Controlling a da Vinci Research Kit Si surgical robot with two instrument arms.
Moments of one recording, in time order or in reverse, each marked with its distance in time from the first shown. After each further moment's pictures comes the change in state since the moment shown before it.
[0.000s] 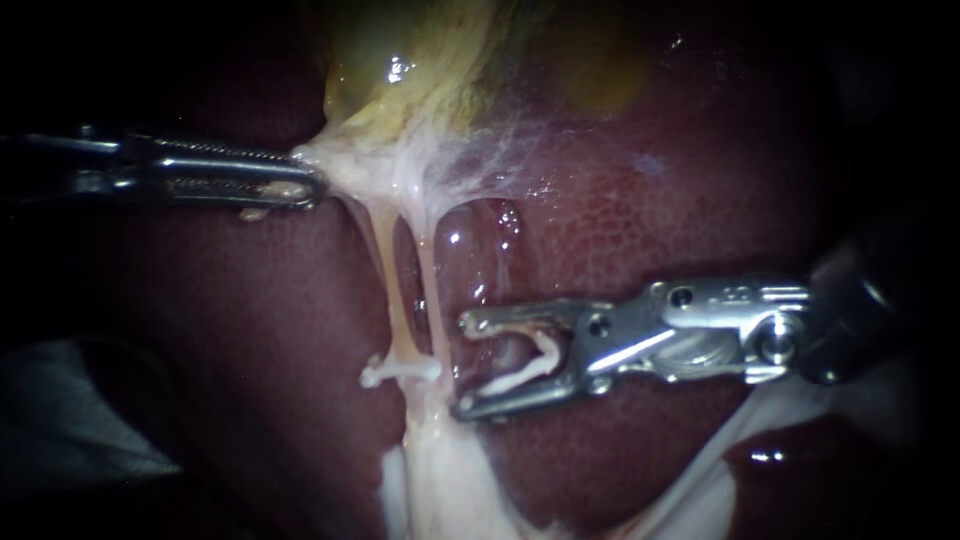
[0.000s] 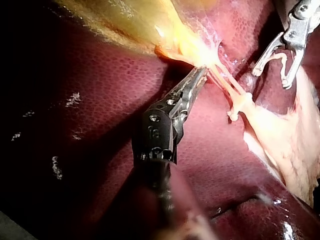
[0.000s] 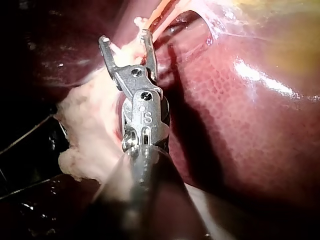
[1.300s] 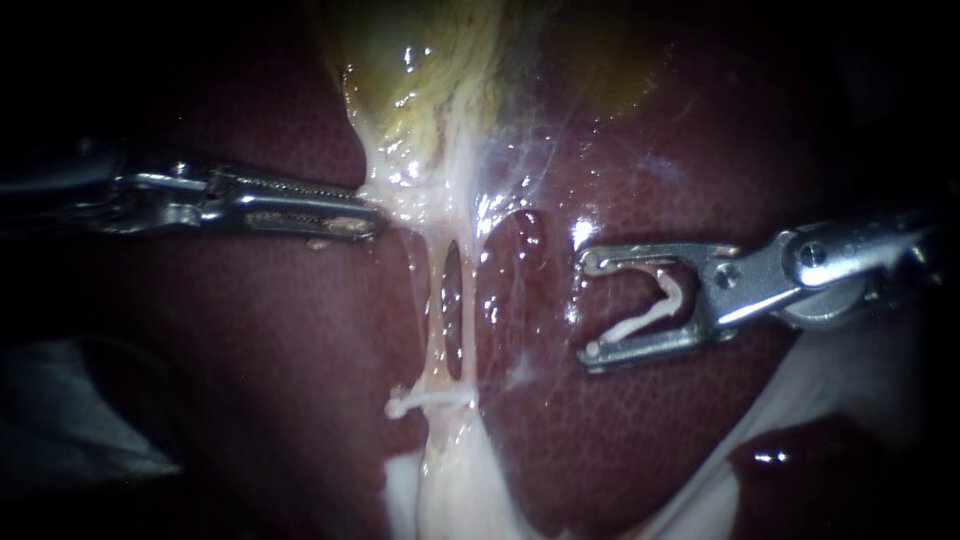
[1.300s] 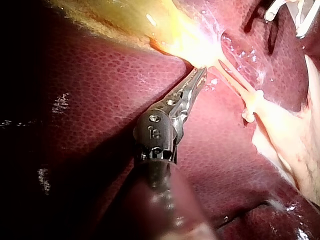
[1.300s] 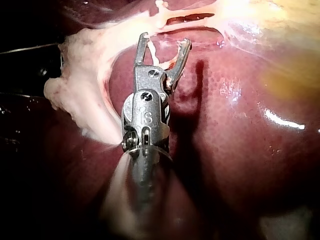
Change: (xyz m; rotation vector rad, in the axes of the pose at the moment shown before) right arm 0.001 0.000 -0.012 -0.153 -0.121 -0.304; left arm -0.005 -0.003 0.008 -0.017 -0.037 0.018
